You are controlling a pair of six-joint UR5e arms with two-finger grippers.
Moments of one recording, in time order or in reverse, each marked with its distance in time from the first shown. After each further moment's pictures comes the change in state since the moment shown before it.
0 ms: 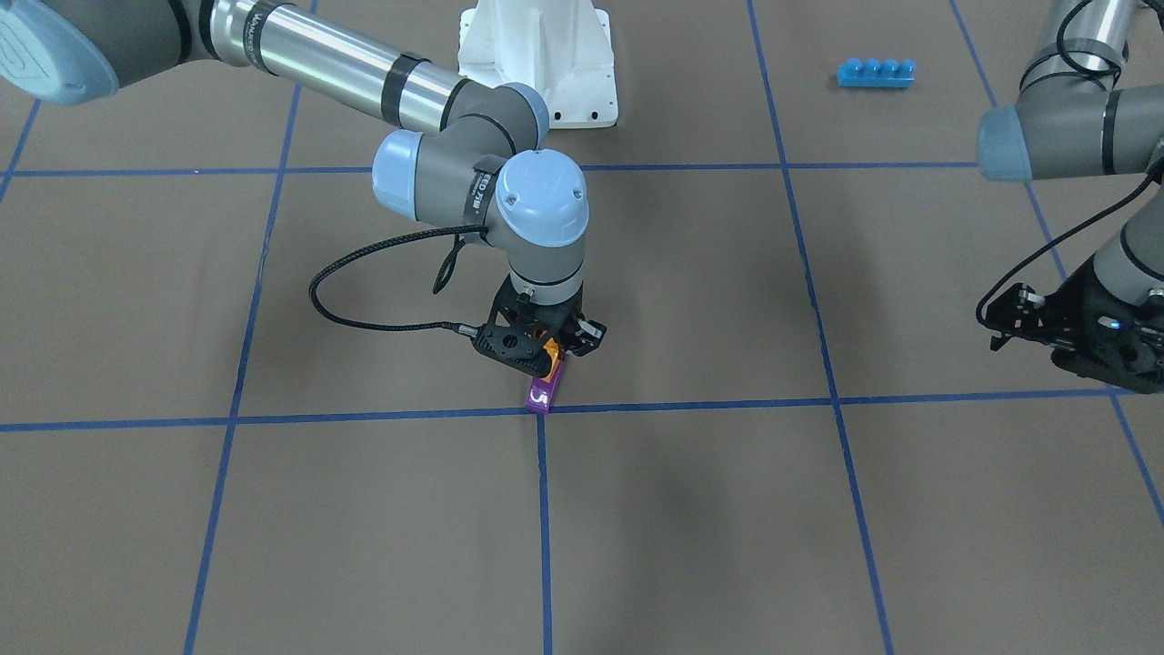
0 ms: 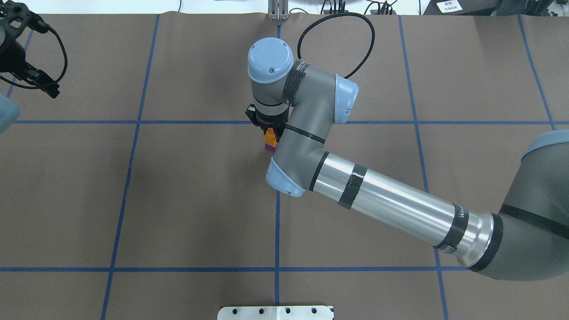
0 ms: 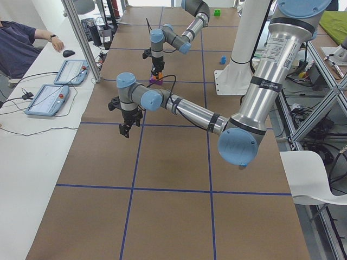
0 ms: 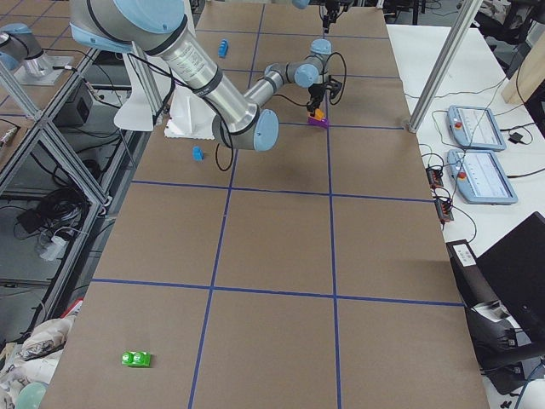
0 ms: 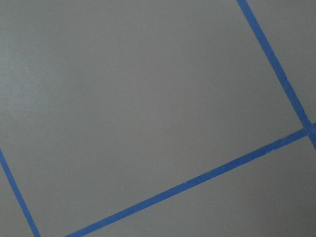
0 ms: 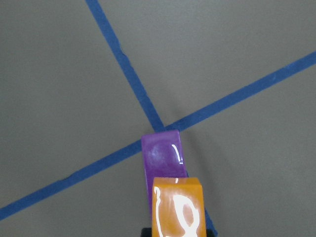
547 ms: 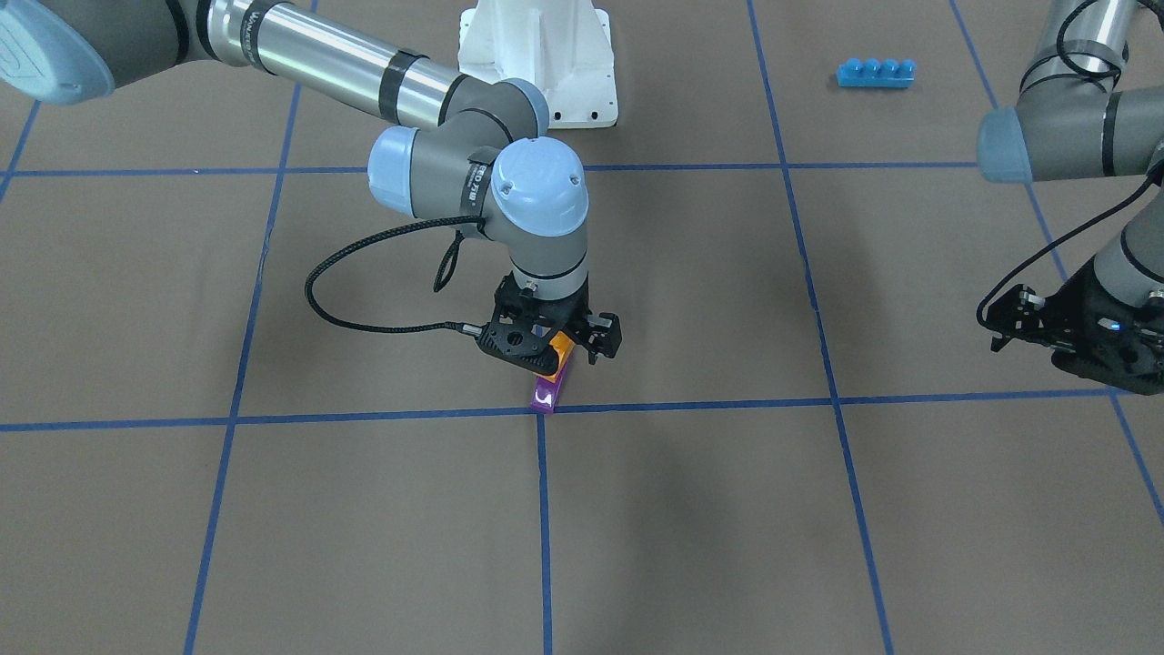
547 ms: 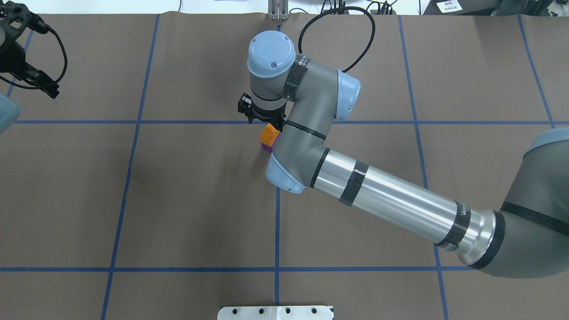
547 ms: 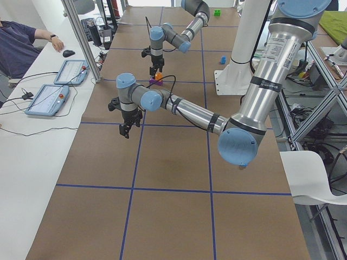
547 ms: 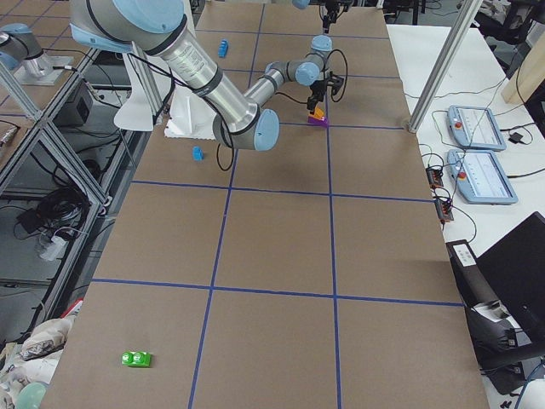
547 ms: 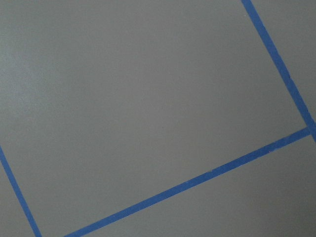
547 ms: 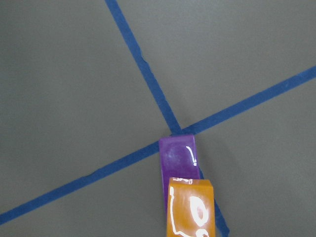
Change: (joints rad) left arm -0.001 0.000 0.005 -0.003 0.001 0.001; right arm 0.024 0.001 0.036 0.014 0.006 -0.013
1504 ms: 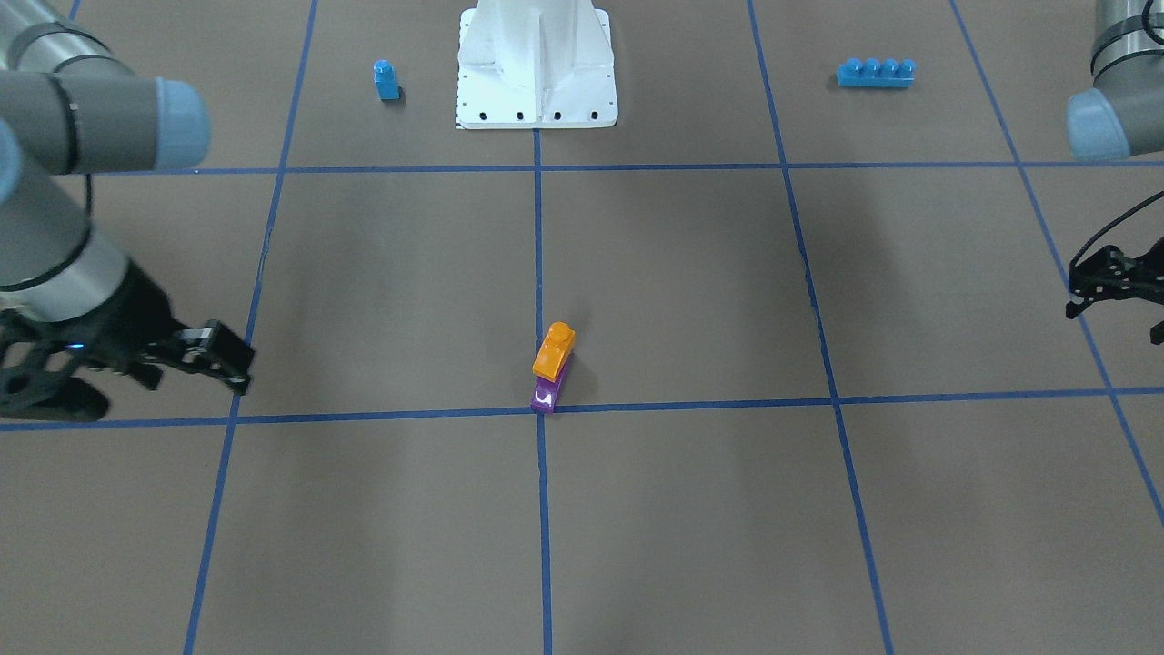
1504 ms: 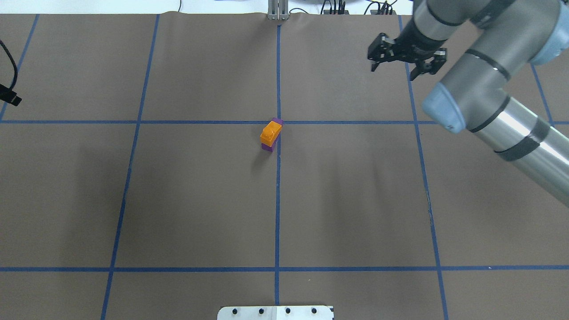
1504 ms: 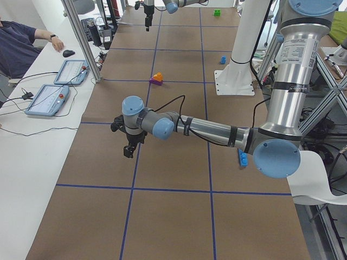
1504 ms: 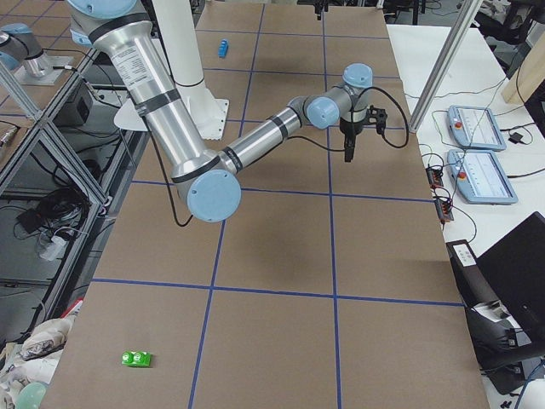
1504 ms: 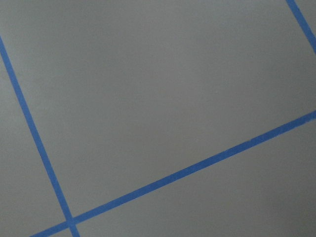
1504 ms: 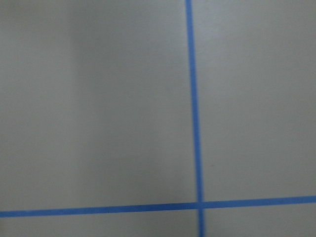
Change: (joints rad) left arm -0.178 0.239 -0.010 -0.231 -0.137 0.120; right arm 0.523 -0.578 0.450 -0.117 0.278 -0.907
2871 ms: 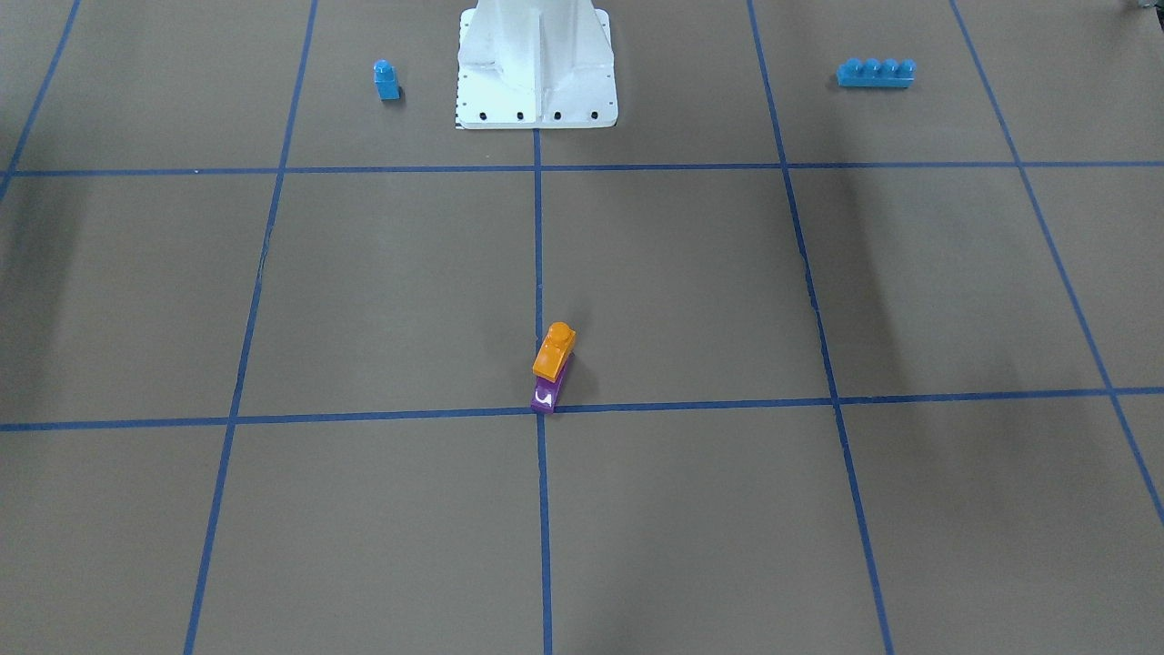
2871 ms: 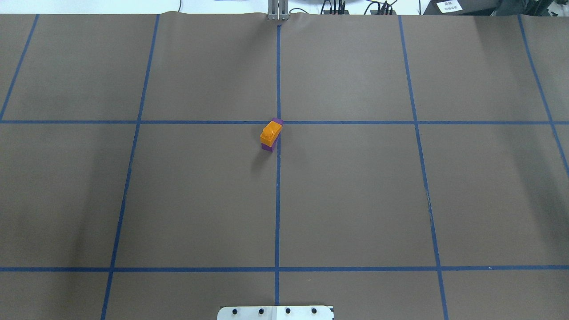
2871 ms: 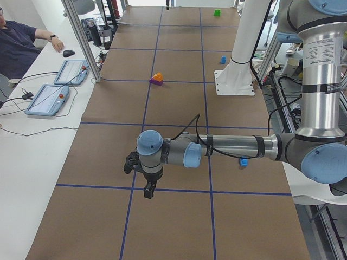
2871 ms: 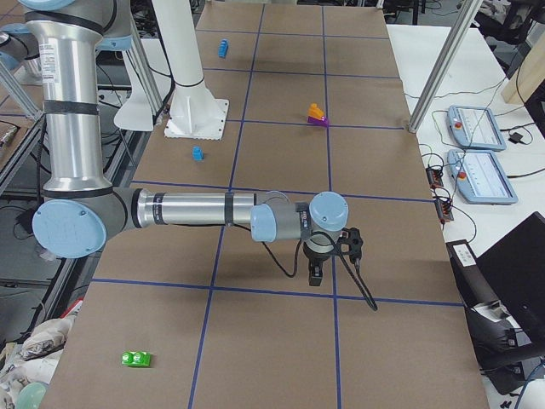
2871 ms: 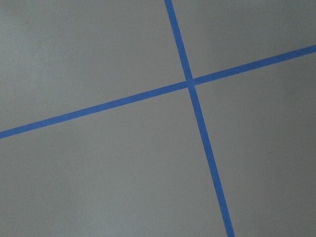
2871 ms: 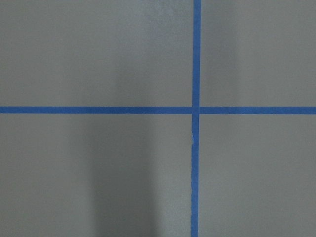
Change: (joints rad) left arm -0.179 0.175 -0.044 0.161 -0.014 0.090; right arm 0.355 -0.432 -0.067 0.049 0.155 -0.569
